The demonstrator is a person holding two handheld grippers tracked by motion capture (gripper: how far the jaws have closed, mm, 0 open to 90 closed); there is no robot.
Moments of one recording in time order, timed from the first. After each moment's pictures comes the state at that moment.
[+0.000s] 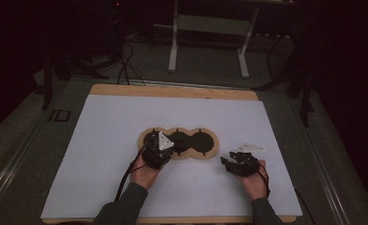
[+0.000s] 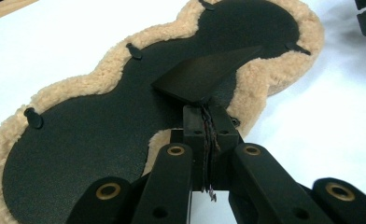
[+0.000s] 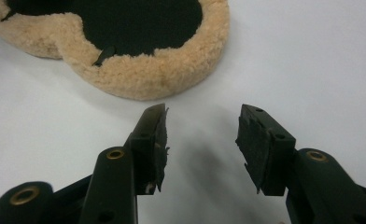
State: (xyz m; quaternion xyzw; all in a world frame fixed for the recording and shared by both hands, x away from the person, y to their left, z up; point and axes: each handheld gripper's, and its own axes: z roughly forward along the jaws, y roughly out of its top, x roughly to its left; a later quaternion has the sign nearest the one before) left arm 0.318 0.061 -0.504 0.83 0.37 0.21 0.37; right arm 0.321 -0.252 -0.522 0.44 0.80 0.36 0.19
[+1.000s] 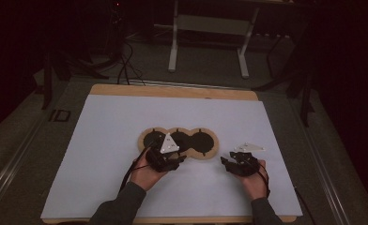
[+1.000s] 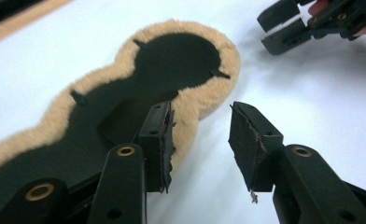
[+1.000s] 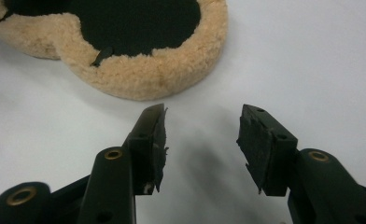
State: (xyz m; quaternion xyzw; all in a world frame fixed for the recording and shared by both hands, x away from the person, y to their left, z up) left arm 0.307 0.051 -0.480 0.85 0.27 0.17 0.41; right arm 0.321 -0.252 -0.522 0.44 0.80 0.36 0.19
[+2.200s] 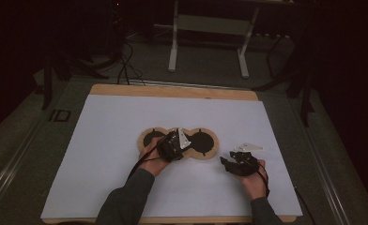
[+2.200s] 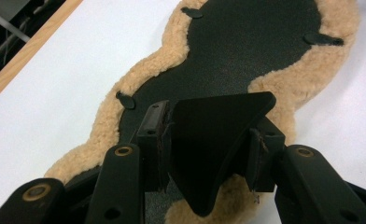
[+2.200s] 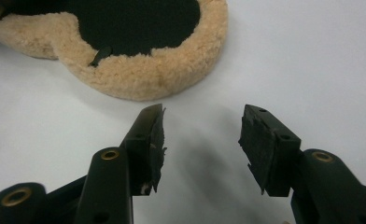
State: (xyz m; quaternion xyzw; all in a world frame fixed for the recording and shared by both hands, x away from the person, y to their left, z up) left arm 0.348 0.020 -0.504 0.88 0.25 0.27 0.28; right arm 0.323 -0.251 -0.523 0.44 0.80 0.36 0.19
